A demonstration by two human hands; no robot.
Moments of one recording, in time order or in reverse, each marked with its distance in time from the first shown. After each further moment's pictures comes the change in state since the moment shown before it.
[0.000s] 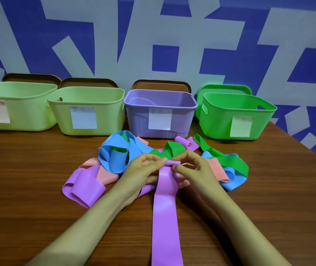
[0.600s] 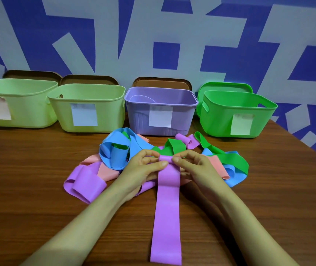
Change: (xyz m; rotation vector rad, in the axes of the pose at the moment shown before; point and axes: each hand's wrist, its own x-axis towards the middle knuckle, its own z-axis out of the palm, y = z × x) left_hand 0.002 -0.004 -0.003 0.043 0.019 0.023; right_hand 0.004 -0.002 -0.003 0.127 -0.026 0.140
